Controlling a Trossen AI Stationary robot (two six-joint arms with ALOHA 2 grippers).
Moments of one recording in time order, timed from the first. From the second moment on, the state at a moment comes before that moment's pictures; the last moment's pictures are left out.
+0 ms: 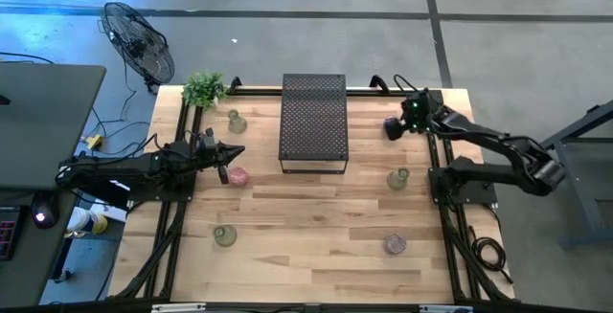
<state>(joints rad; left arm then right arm) 0.08 0.18 0.04 0.03 -0.32 -0.19 -0.92 1.07 0.45 -0.27 0.01 0.22</state>
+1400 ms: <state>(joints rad) 0.08 0.18 0.04 0.04 -0.30 -0.09 -0.83 1.30 0.53 -0.23 0.05 0.24</state>
